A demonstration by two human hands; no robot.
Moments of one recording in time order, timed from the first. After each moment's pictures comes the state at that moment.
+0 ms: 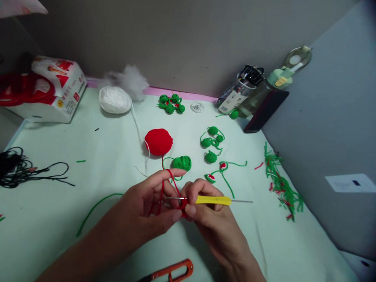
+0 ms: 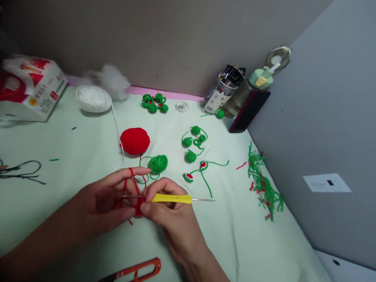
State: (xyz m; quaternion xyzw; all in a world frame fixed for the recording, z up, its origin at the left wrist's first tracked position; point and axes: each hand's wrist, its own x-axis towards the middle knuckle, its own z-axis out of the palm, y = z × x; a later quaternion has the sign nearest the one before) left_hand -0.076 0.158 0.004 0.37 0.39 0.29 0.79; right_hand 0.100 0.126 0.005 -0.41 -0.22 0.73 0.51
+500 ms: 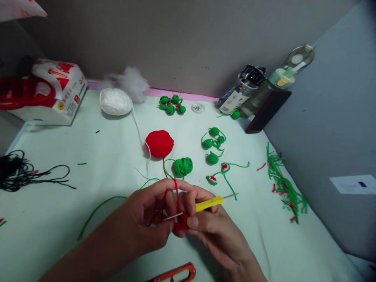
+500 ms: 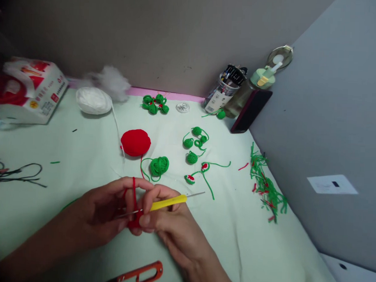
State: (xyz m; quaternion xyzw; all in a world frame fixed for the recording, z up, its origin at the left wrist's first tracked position) left_hand -0.079 0.156 -0.001 0.38 0.33 0.28 0.82; right_hand 0.100 0.129 0.003 -0.37 -0.15 0.80 0.45
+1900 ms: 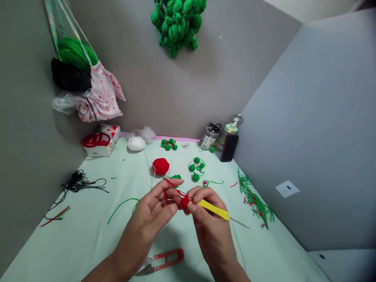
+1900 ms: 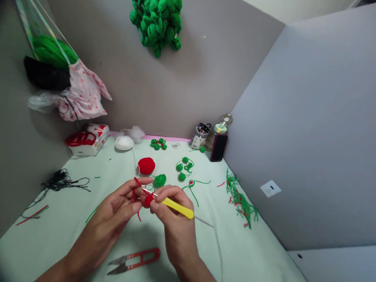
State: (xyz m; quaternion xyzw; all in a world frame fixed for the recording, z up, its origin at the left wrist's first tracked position) left_hand -0.058 0.079 0.070 0.39 0.30 0.52 0.70; right_hand 0.089 0.073 0.063 -0.33 -0.40 0.55 0.66
